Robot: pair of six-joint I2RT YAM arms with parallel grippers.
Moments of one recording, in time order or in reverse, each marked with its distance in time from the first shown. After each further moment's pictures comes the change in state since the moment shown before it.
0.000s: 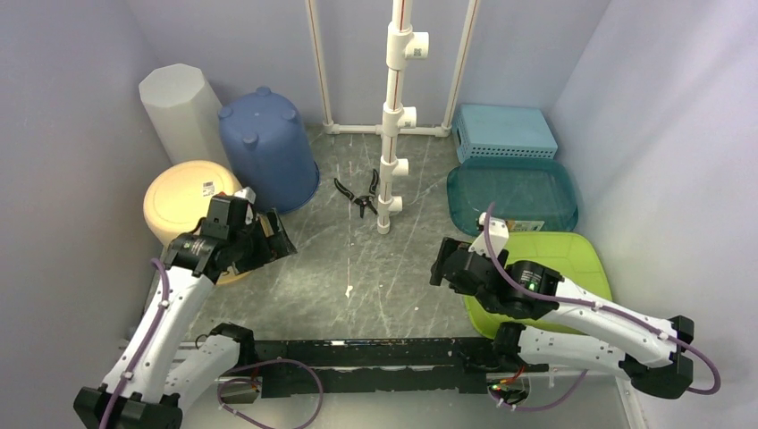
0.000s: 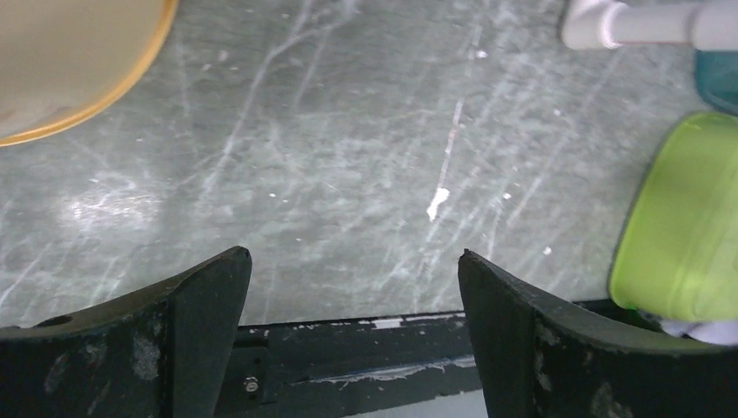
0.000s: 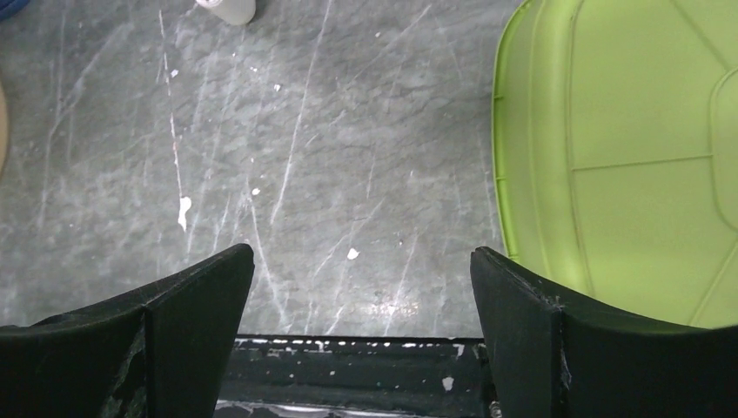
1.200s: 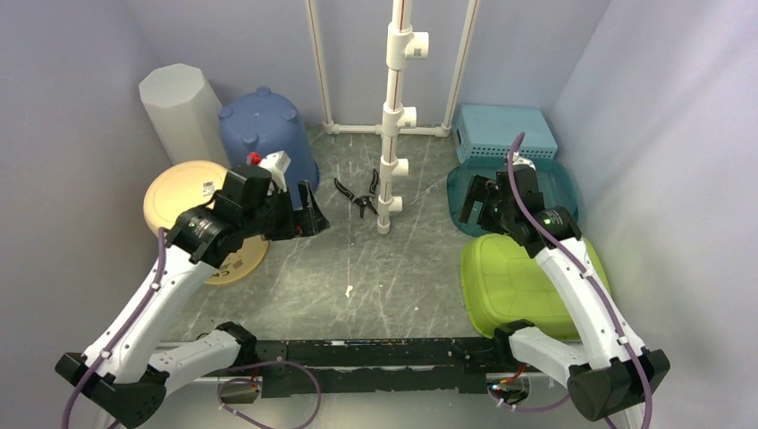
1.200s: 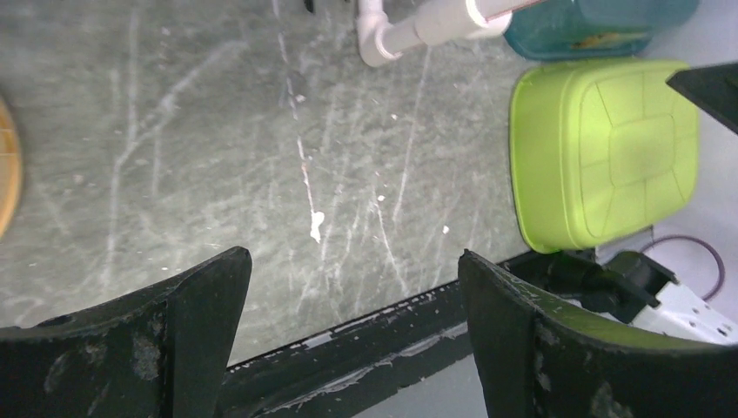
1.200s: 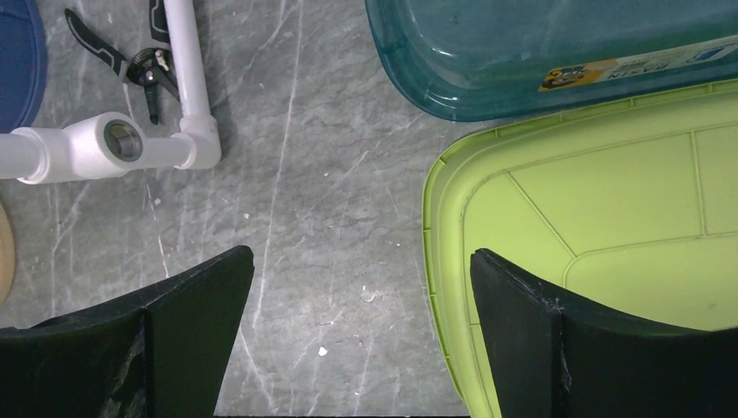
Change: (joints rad) left arm -0.283 0.122 0.285 0.098 0.053 -0.008; right arm -0.851 0.241 0.240 0.206 -0.506 -0.666
